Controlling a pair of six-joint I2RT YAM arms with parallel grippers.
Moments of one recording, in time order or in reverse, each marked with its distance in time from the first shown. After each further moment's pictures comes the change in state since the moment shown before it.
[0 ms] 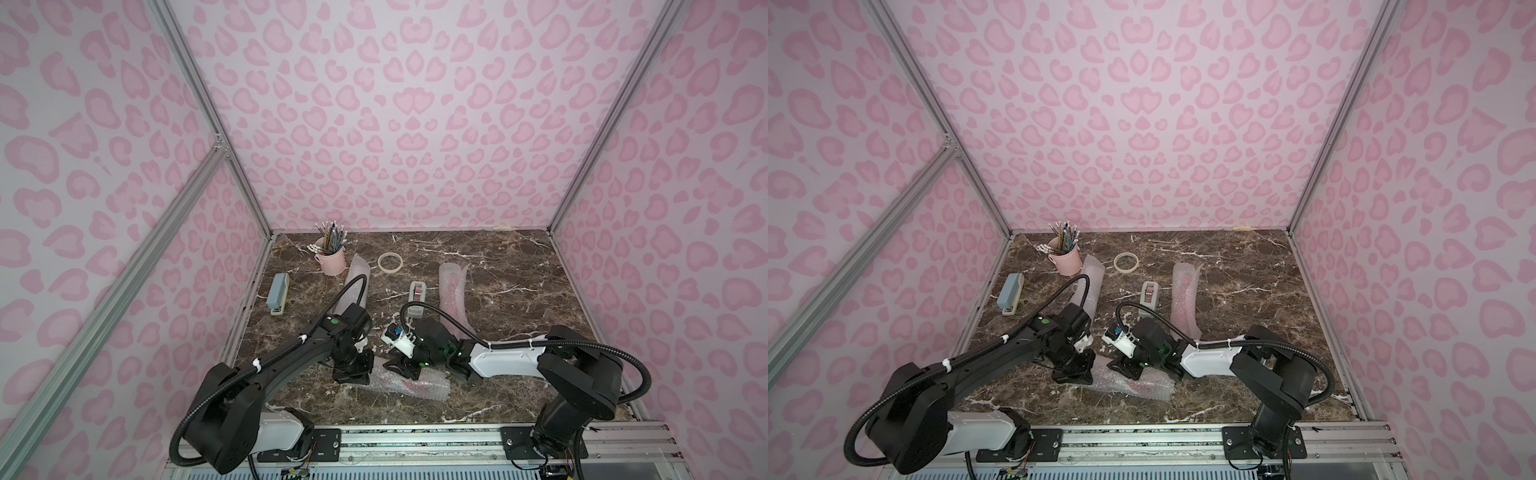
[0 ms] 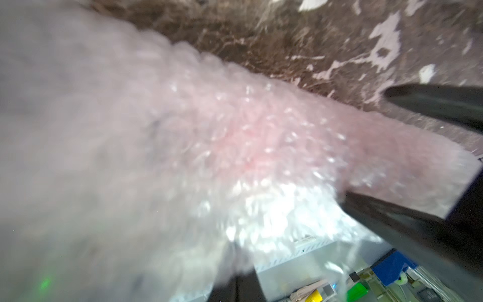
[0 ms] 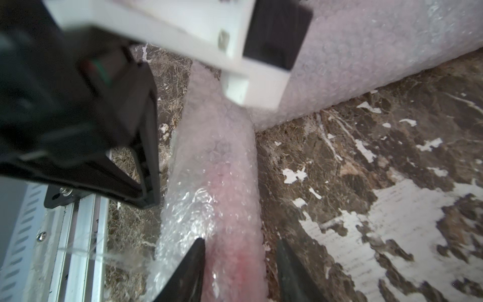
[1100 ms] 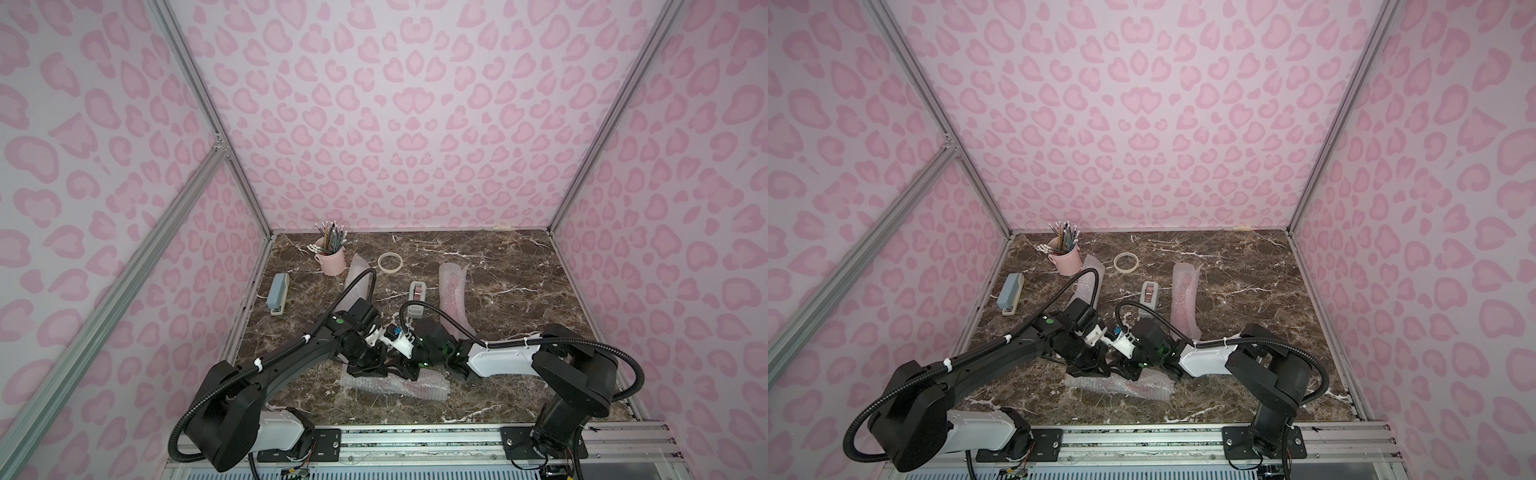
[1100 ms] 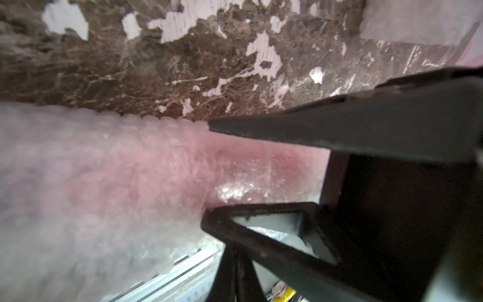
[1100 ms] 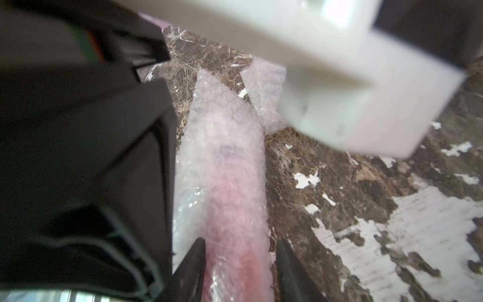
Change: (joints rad) left arm -0.067 0.072 -0.019 0.201 0.152 -0.025; right arm -0.004 0.025 0.000 0.034 -0.048 0.016
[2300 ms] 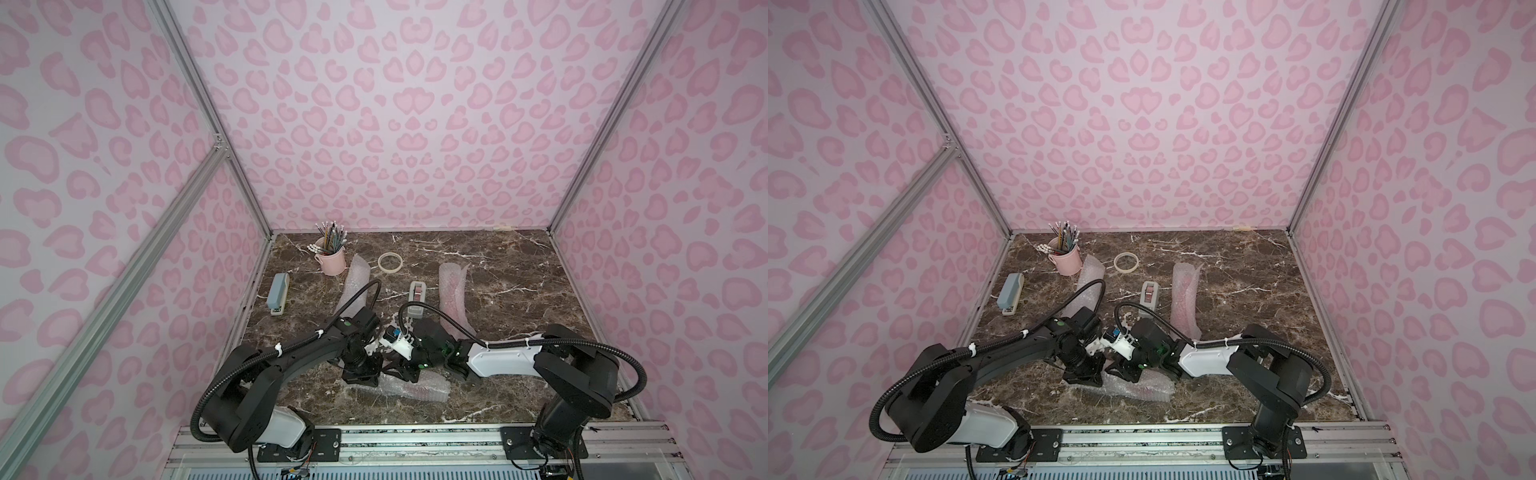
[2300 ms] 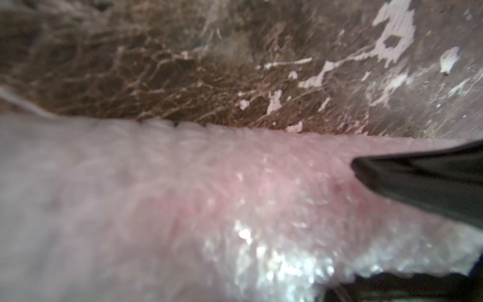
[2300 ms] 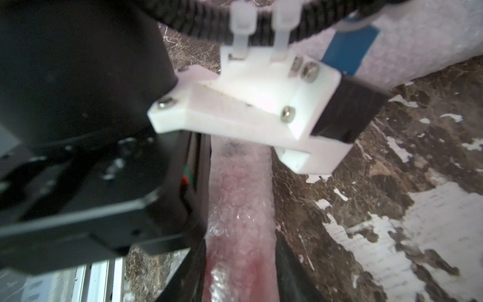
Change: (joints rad) left arm -0.002 0.081 -0.080 0.024 -0.089 0.033; right arm -0.004 -0.013 0.011 -0.054 -0.014 0.000
